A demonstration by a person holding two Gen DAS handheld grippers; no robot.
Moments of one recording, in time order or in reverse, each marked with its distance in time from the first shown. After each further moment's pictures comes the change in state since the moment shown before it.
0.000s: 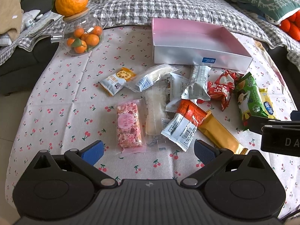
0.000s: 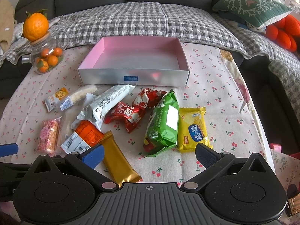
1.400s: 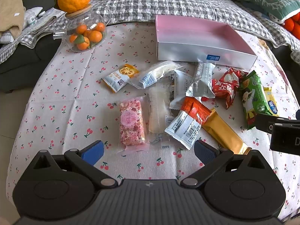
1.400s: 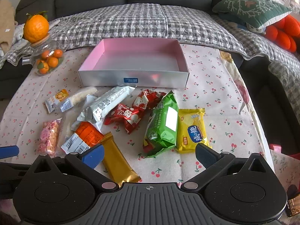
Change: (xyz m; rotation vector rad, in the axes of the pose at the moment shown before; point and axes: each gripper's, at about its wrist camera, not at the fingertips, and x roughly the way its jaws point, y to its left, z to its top) left arm 0.003 0.000 0.002 -0.015 0.024 0.021; right arm -0.004 -0.001 0.002 0.004 -0.006 0.003
